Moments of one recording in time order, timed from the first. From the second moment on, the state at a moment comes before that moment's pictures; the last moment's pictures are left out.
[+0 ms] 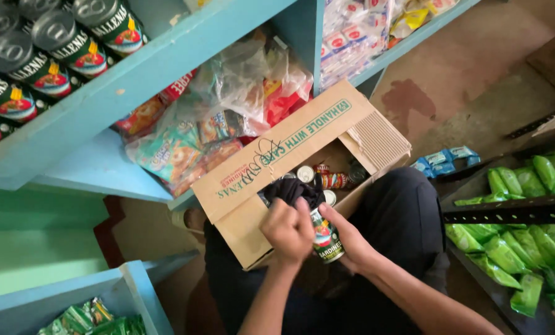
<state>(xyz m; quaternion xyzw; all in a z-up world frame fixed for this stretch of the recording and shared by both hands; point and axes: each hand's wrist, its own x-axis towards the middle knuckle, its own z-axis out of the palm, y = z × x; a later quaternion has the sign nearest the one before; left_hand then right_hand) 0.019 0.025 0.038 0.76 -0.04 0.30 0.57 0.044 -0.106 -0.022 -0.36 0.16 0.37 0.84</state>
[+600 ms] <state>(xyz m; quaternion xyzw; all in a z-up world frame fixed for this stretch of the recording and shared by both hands) 0.003 0.023 0.039 0.77 0.10 0.47 0.43 0.064 -0.119 -0.020 -0.43 0.21 0.34 0.81</state>
